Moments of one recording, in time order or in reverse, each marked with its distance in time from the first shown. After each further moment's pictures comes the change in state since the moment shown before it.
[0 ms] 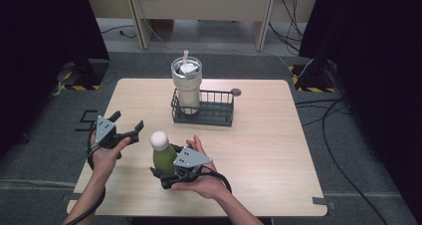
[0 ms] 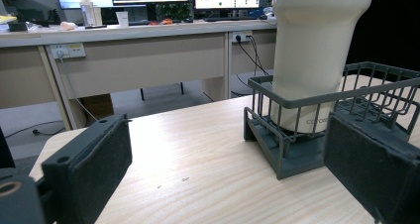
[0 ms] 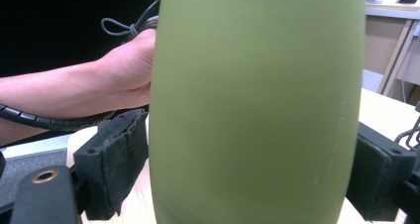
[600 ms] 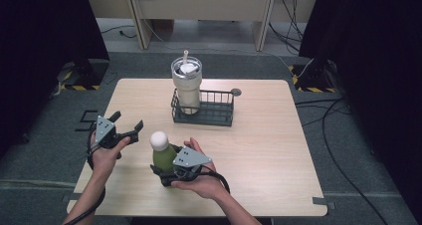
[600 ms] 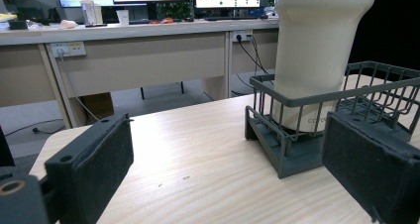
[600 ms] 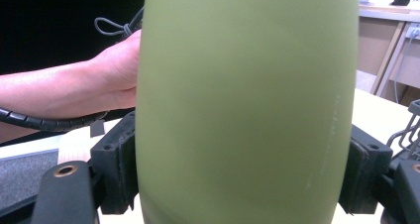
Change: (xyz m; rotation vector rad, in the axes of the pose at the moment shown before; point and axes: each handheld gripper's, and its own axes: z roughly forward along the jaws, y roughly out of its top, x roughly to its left) left arm 0.002 -0.002 0.001 0.002 0.003 -0.006; right arm -0.001 -0.001 0.002 -0.005 -0.018 -0.013
